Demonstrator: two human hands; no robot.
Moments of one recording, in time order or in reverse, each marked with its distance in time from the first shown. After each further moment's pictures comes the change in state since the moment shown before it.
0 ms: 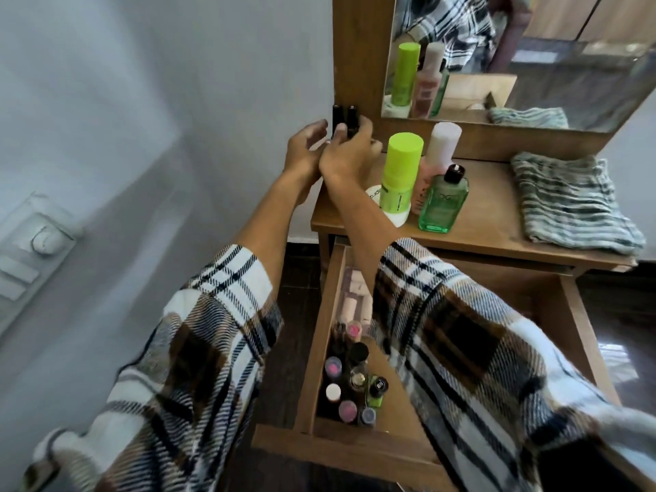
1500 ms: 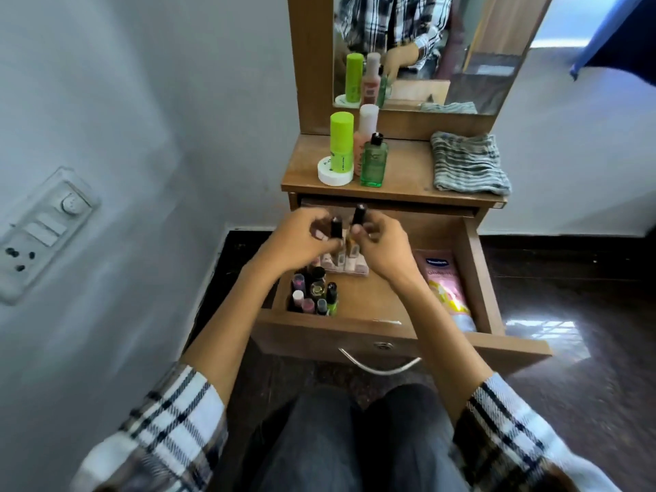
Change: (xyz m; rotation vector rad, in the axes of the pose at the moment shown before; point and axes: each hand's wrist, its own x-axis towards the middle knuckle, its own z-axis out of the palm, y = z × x) left_hand -0.234 0.013 0.003 0.608 -0.401 0.139; right_hand -0.145 0.077 -0.200 -0.219 -0.367 -0.108
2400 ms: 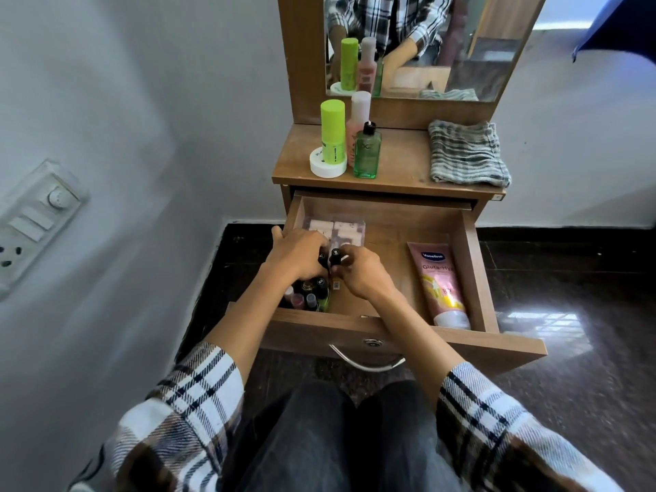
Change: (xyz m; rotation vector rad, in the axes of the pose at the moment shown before) left_hand 0.013 -0.018 0.036 0.680 -0.145 -0.091; right_hand 0.005 0.049 0.031 -0.208 -0.222 0.134
